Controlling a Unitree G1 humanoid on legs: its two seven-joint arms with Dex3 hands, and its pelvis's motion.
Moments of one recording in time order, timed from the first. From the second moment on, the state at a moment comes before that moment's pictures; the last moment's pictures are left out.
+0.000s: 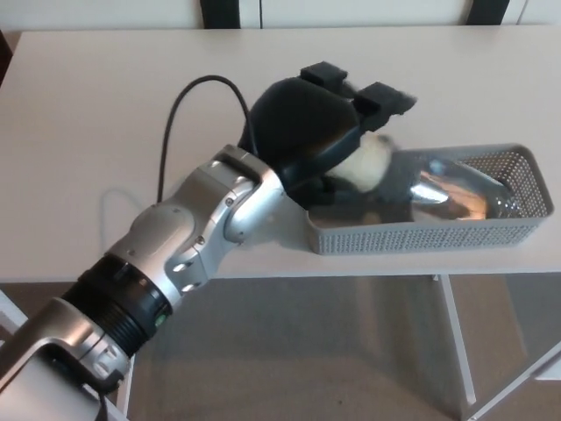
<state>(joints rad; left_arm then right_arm) -0.77 0.29 -0.66 0.41 0.79 -0.06 0.08 0.26 -0.45 0.10 0.66 -0.12 -0.21 0.33</state>
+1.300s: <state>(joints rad) -0.54 0.36 -0.36 -0.25 0.59 0.10 -0.33 0.27 -0.45 0.11 0.65 -0.12 -0.21 0.34</state>
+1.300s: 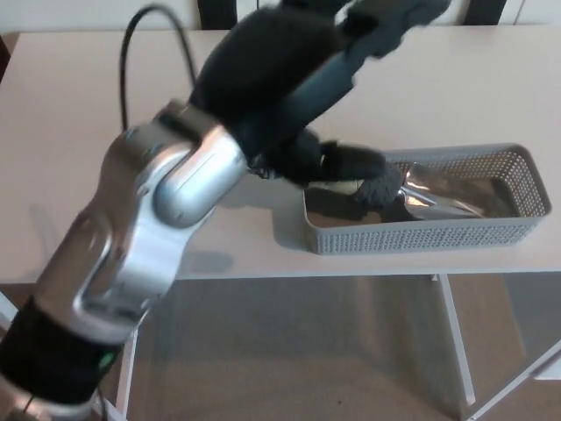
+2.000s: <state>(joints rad) 0.15 0.42 -0.24 -0.44 0.28 0.10 -0.49 0.28 -0.45 0.11 0.70 -0.12 -0.20 0.33</state>
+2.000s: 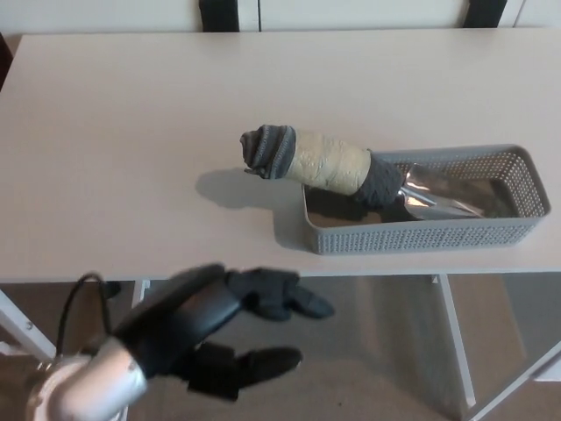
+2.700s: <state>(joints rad) 0.44 0.48 -0.05 -0.03 0.10 0.10 -0.62 0.28 -0.44 0.11 0.73 -0.12 -0.21 0.30</state>
